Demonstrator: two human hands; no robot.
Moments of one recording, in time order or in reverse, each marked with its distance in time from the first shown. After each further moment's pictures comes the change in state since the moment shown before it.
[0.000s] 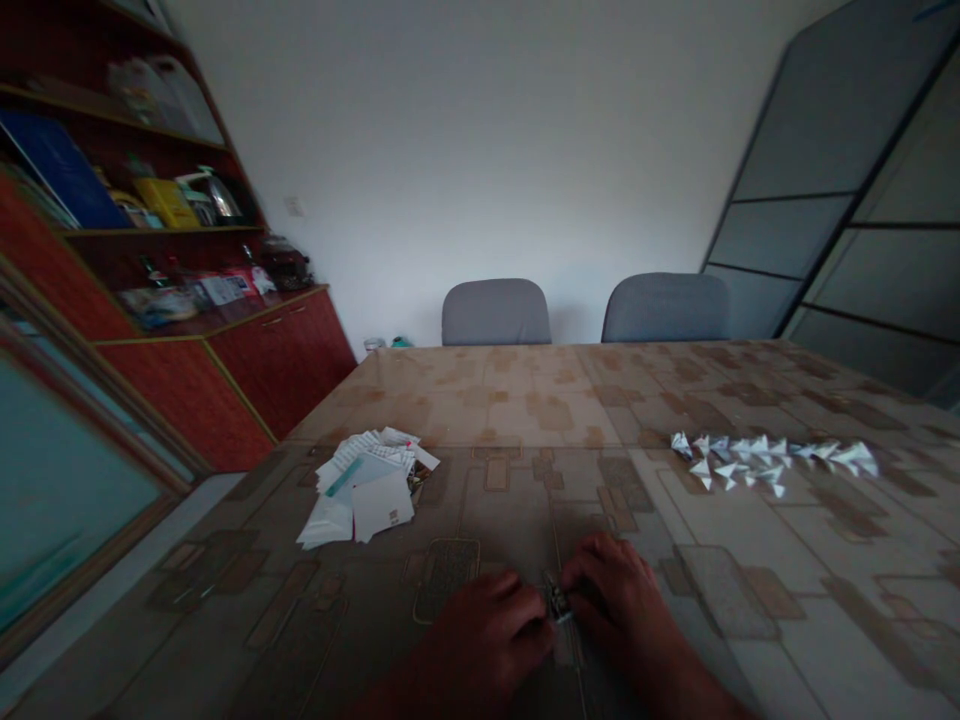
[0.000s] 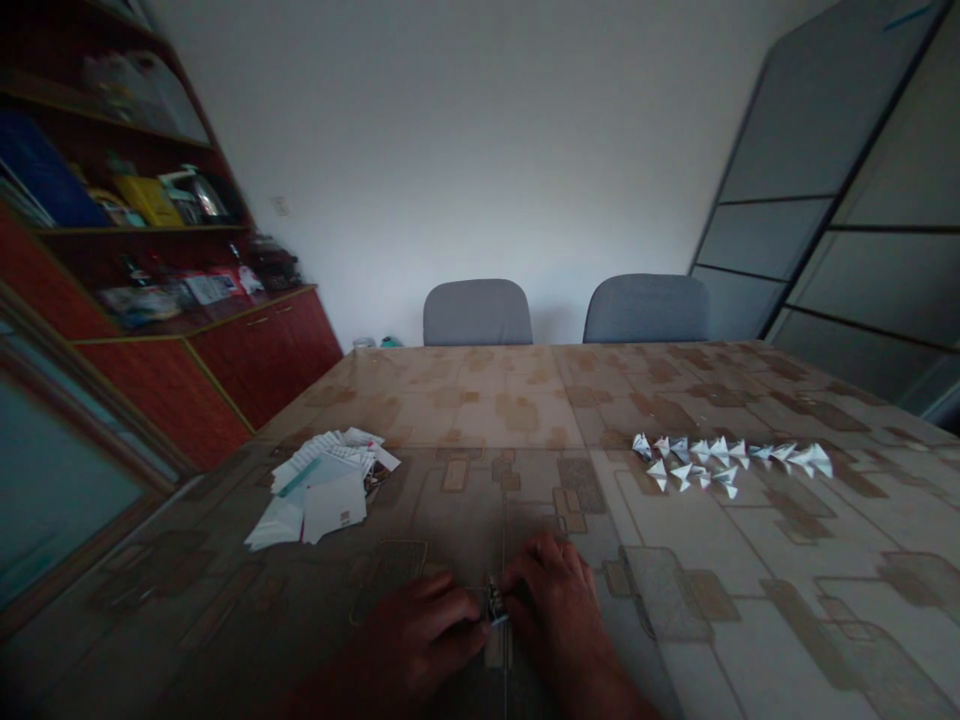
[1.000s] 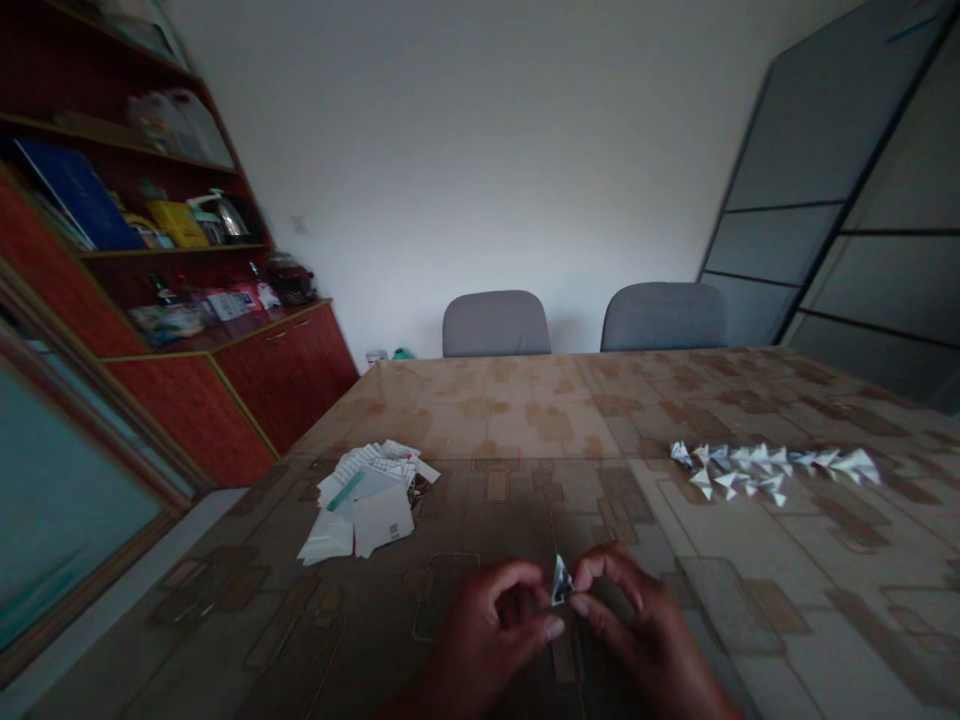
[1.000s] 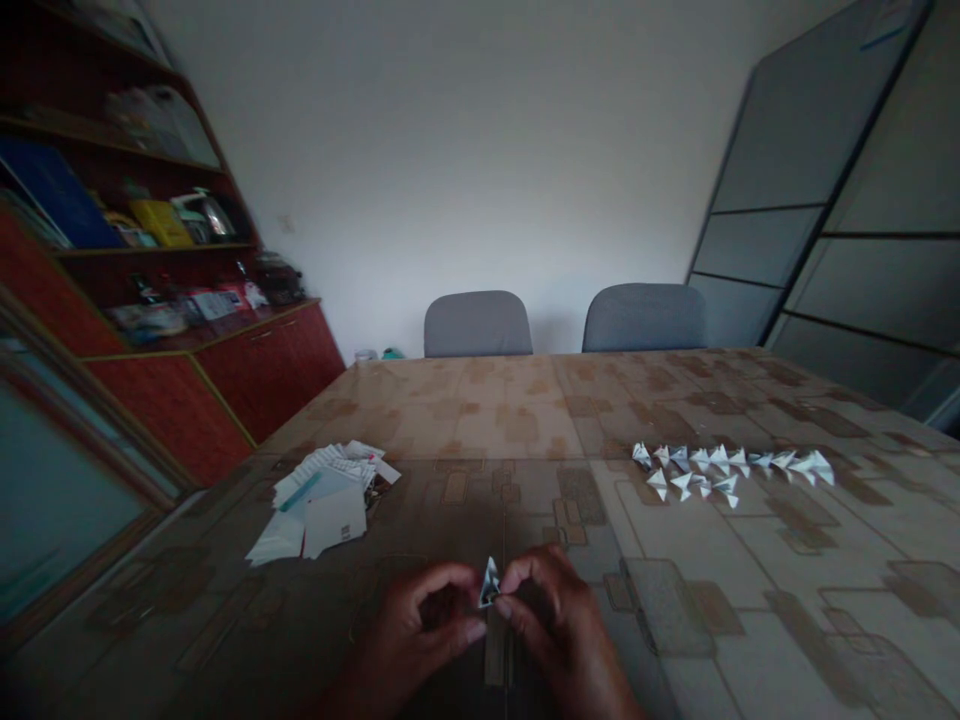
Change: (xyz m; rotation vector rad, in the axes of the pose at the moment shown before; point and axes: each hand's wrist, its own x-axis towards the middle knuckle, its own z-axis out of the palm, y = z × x) left_hand 0.015 0.001 -0.003 -0.961 0.119 -0.723; right_hand -0.005 -0.014 -0.018 0.584 0.209 -0.085
